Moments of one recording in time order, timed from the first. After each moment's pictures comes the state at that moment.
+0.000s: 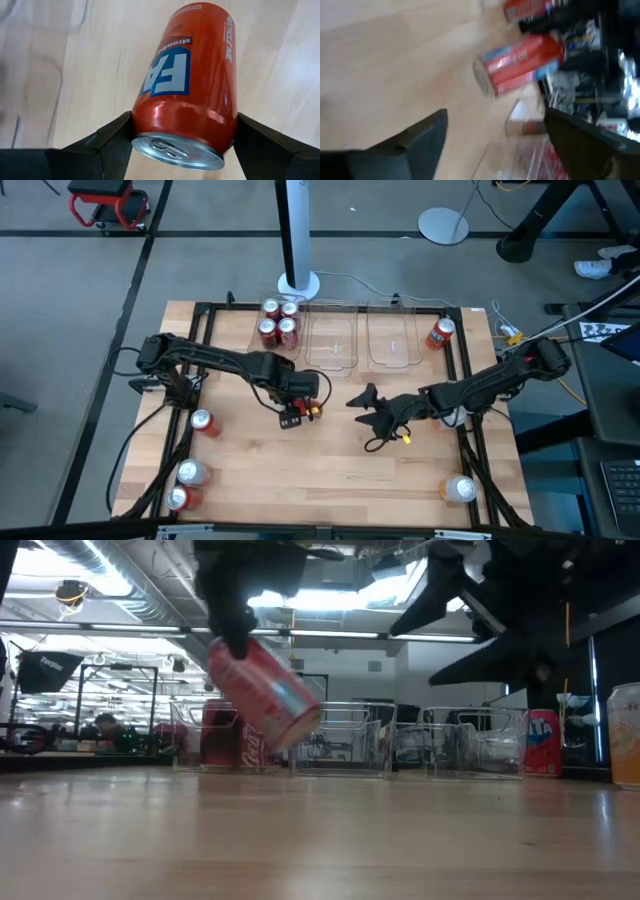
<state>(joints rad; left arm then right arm) -0.09 1.73 1.47 -1.08 -0.07 -0.33 0.31 1.35 0.61 0.25 0.31 -1.02</state>
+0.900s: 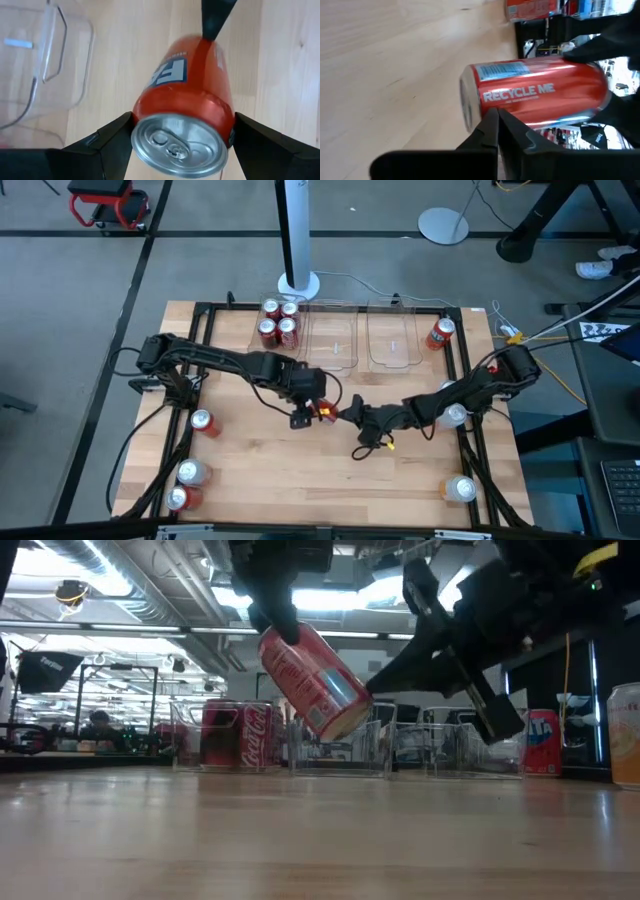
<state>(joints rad) -0.10 1.73 1.47 -0.85 -0.08 -0.17 0.31 1.64 0.62 0.61 0.41 -1.24</state>
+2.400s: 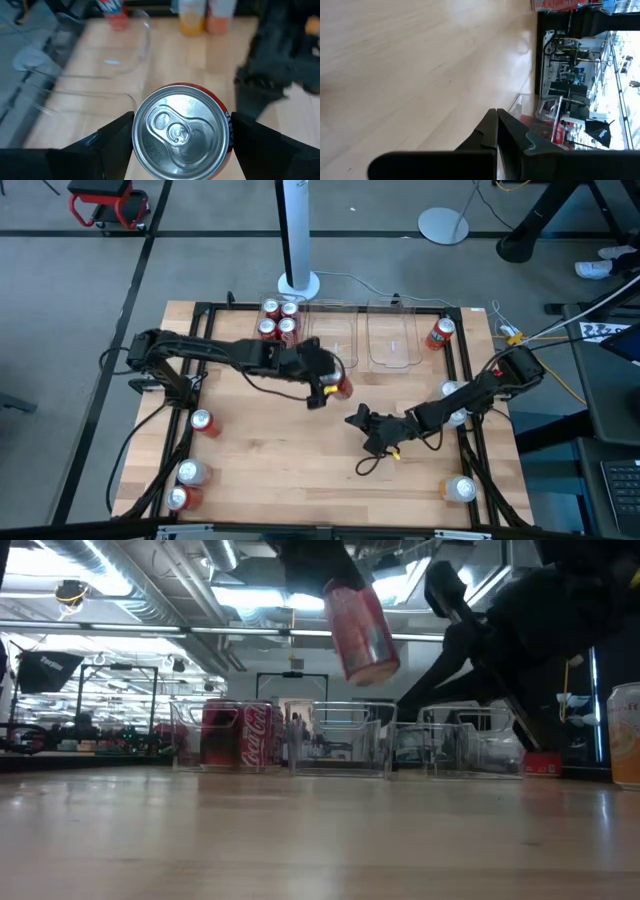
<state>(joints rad) -0.02 1.64 1.45 -0.48 -0.22 -0.01 0.43 1.62 0.62 0.41 0.57 -1.18</state>
